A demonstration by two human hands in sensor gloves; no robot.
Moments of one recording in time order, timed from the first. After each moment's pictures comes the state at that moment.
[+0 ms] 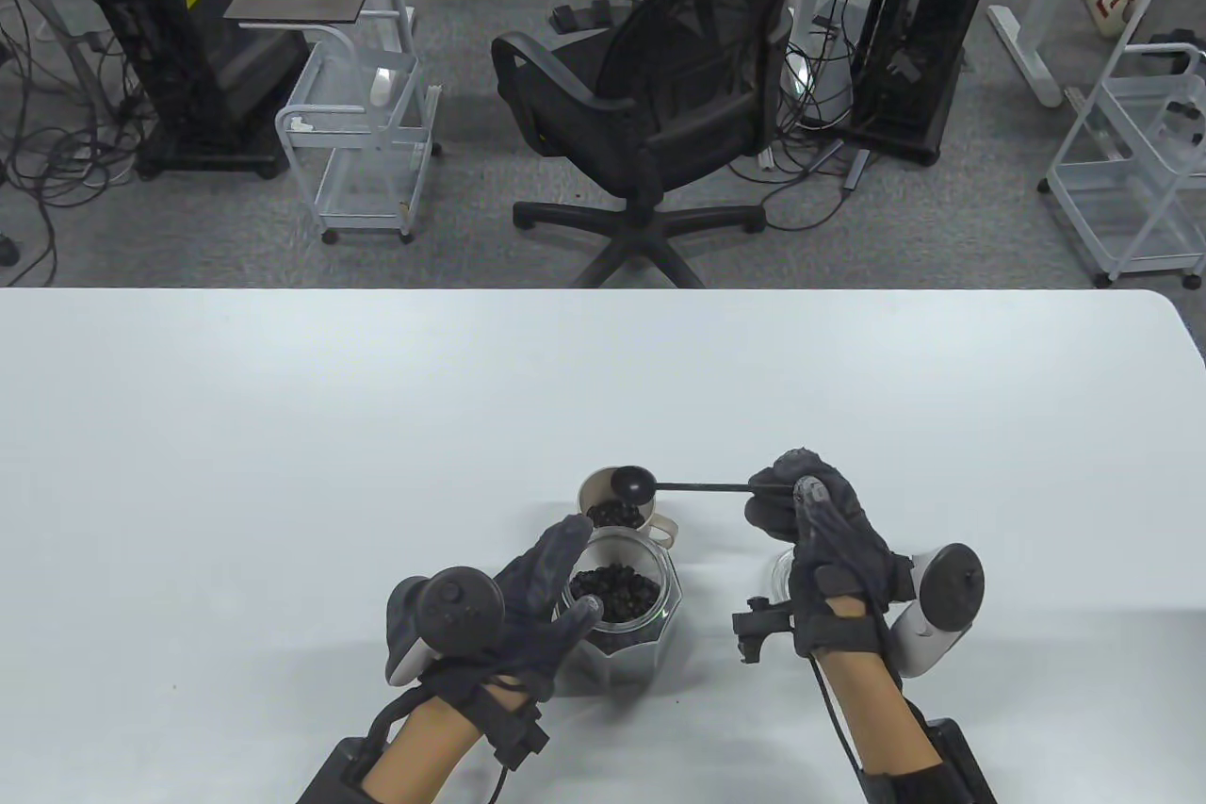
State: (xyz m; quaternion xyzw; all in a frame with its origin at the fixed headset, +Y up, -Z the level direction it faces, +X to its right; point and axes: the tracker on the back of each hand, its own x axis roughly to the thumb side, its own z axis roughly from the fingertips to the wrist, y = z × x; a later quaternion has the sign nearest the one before) left_hand -0.150 -0.743 -0.281 -0.02 -0.25 0.39 0.89; right_hand 0.201 -0.714 -0.299 0.00 -0.17 0.62 0.77
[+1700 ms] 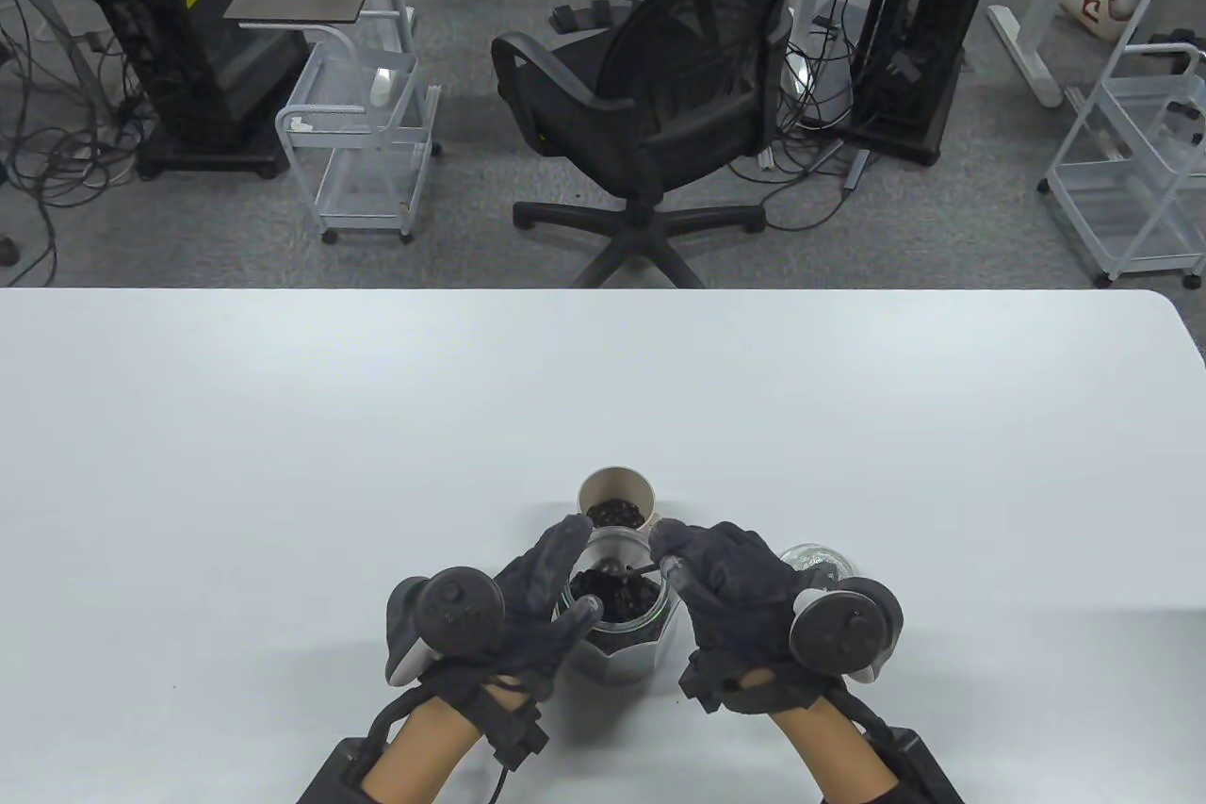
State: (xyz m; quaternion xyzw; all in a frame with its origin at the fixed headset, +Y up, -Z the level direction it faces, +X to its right) left_hand -0.150 -0.744 -0.281 -0.02 -0.25 0.39 0.89; right_hand 0.118 -0.682 -0.268 0.28 -0.22 0.81 0.47
